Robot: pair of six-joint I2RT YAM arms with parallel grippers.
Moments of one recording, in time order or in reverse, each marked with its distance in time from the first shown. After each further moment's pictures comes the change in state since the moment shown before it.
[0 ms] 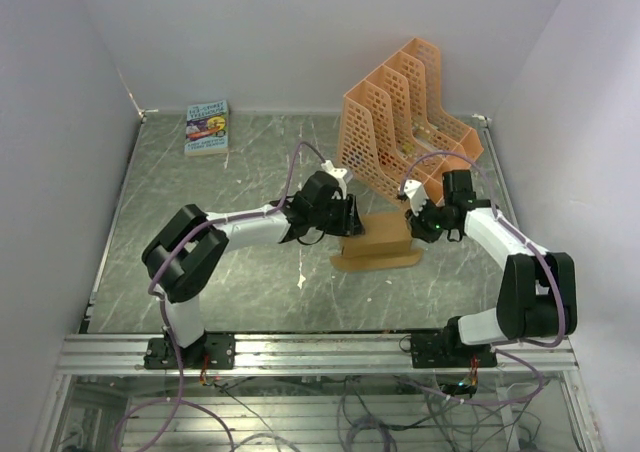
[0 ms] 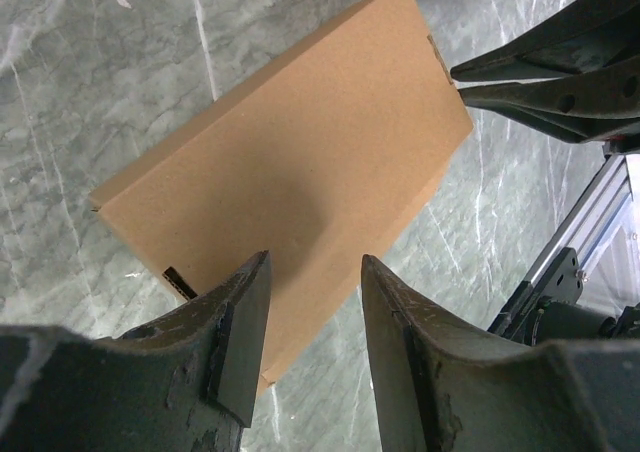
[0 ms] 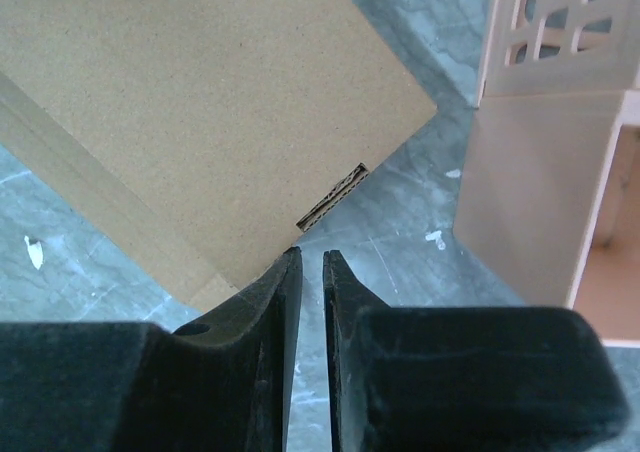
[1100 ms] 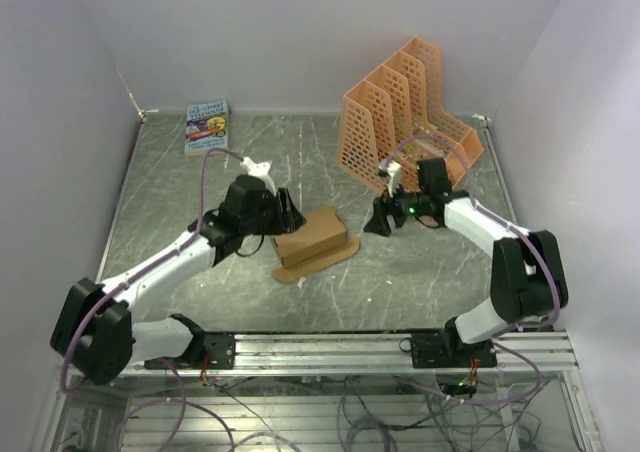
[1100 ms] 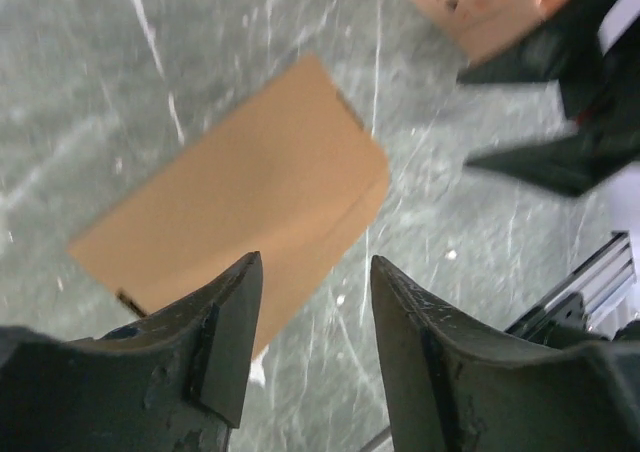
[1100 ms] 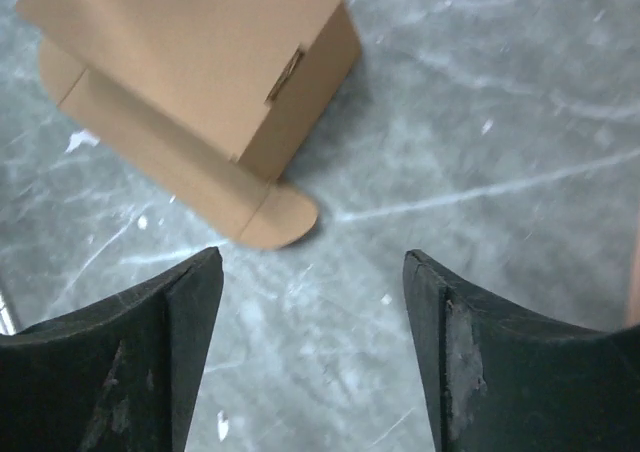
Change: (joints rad) left arm 0.203 -0.628 -0.375 -0.204 -0.134 -0.021; right arm 0.212 0.162 0.148 0.223 -0.287 0.390
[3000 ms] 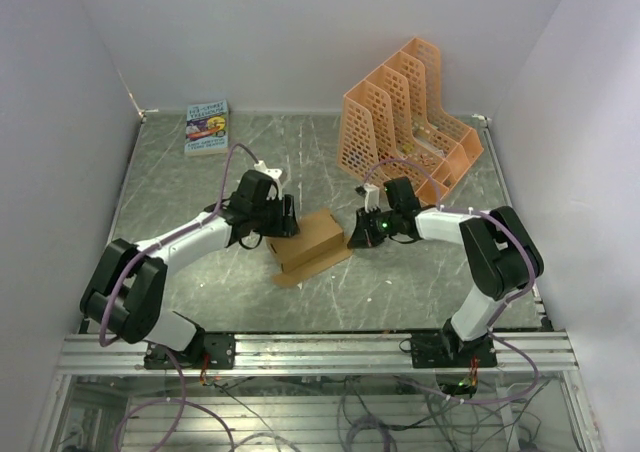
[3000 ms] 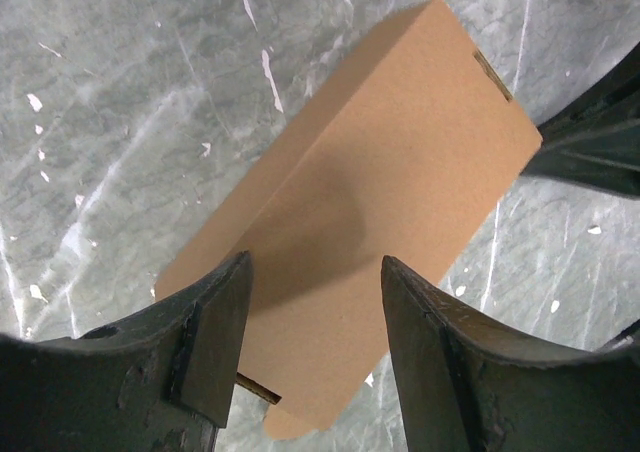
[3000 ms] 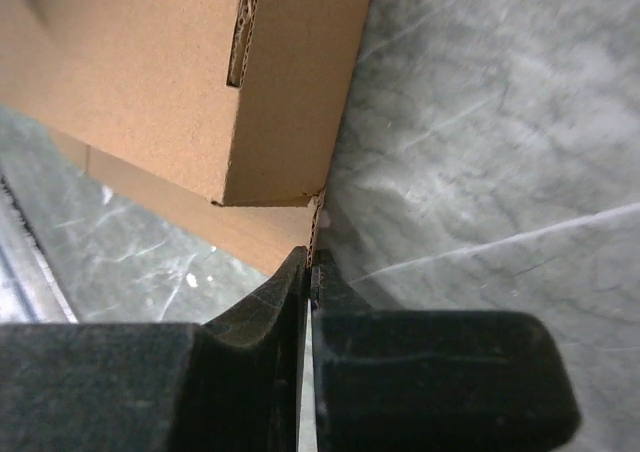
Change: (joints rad) left arm 0.095 0.274 0.100 -0.059 0.072 0.221; right arm 0.127 0.145 -0.182 0.287 0.033 0.504
